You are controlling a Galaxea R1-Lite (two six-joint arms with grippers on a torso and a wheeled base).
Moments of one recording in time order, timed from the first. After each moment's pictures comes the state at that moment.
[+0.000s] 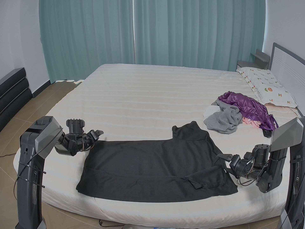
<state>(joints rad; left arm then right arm) 0.02 2.67 -1.48 -0.62 -0.16 -0.64 0.07 2.42 -0.37 -1.54 0.38 0.90</state>
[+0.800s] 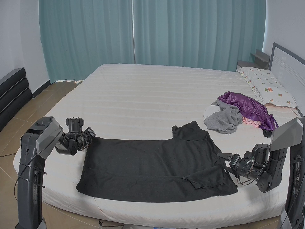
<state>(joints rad) 0.03 2.69 -1.53 -0.65 -0.02 -0.67 0.07 2.42 -0.38 -1.54 0.38 0.90</state>
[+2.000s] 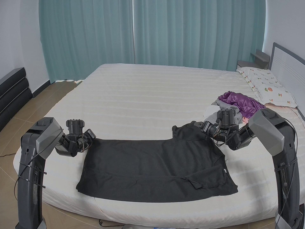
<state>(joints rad) 0.03 2.69 -1.49 -0.66 0.00 -0.68 0.20 2.59 -1.49 -0.64 0.07 0.62</state>
